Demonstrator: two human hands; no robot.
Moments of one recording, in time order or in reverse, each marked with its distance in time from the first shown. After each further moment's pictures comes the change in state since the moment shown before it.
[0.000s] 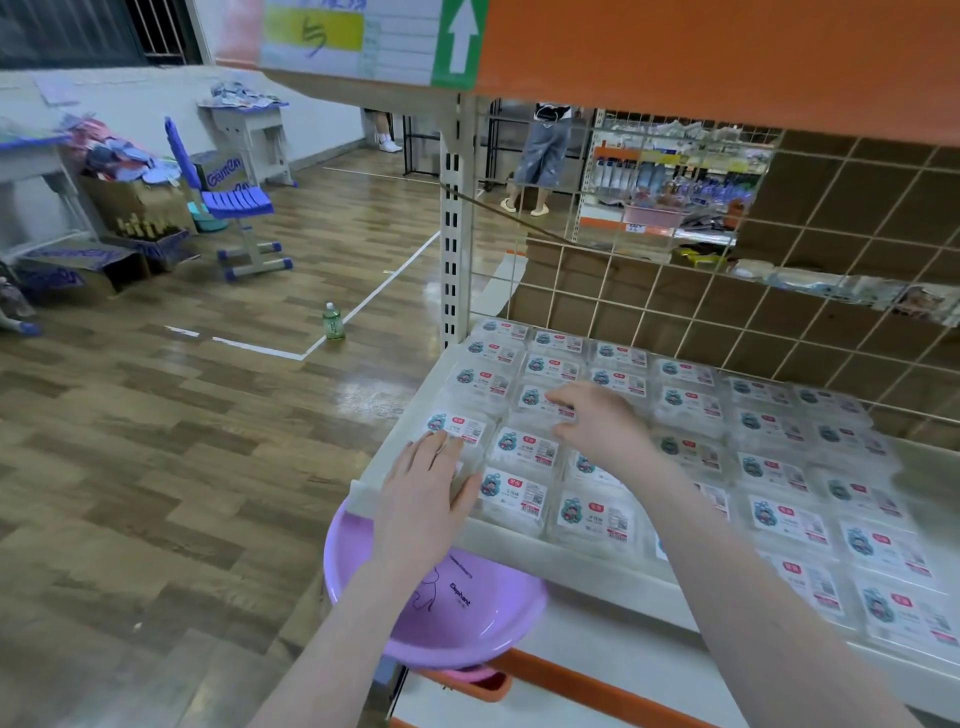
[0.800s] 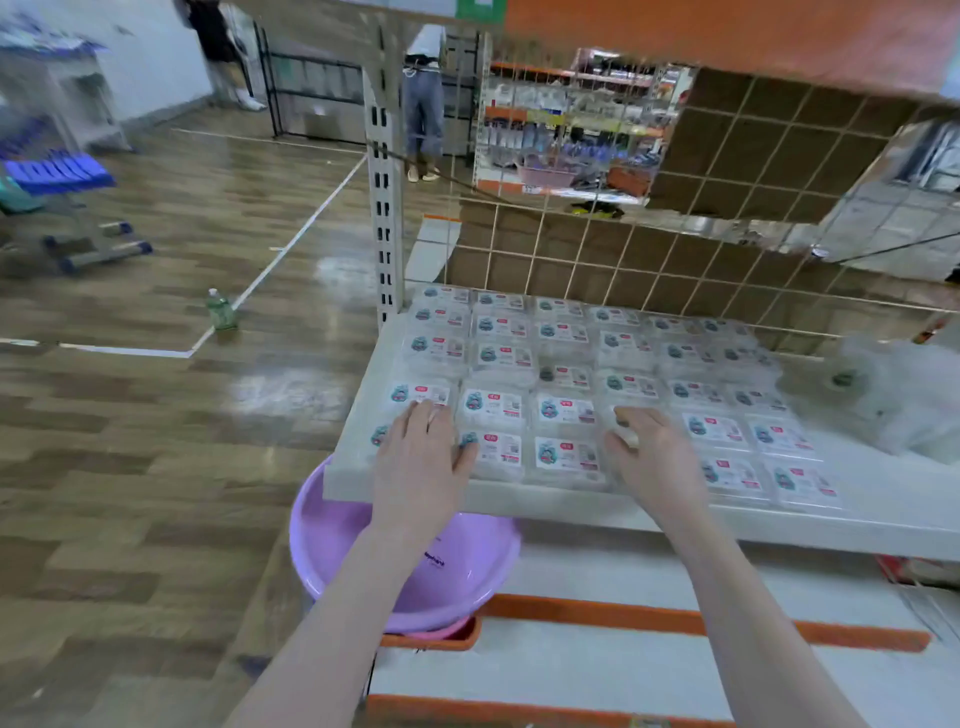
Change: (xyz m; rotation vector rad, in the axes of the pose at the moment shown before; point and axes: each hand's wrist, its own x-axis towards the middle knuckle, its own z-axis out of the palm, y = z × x) left_hand 0.005 0.004 -0.006 -0.030 -0.194 0.056; right_hand -0.126 0.016 0.017 0.097 0.372 0.429
